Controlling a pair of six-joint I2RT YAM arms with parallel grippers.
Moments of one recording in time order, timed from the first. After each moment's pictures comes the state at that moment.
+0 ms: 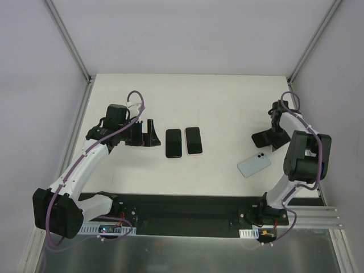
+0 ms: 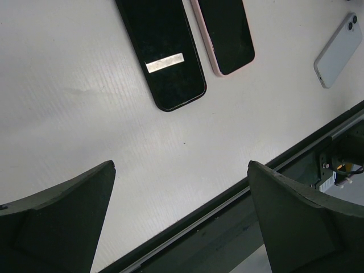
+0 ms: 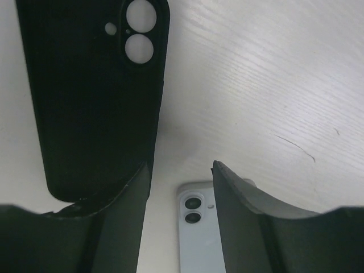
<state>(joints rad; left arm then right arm) -0.27 1.13 0.92 -0.63 0.46 -0.30 -0.11 1.71 1.15 -0.83 0.37 0.88</state>
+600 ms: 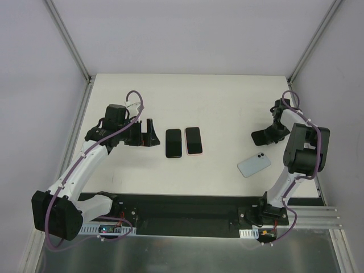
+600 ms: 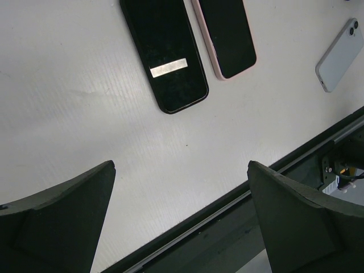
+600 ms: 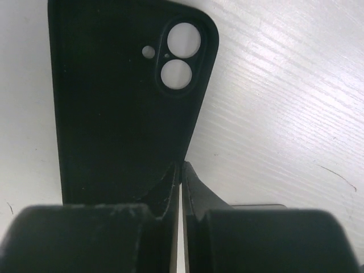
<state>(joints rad) -0.27 1.11 0.92 -0.63 0.45 -0.30 -0.17 1.84 1.22 -0.77 0.25 0.85</state>
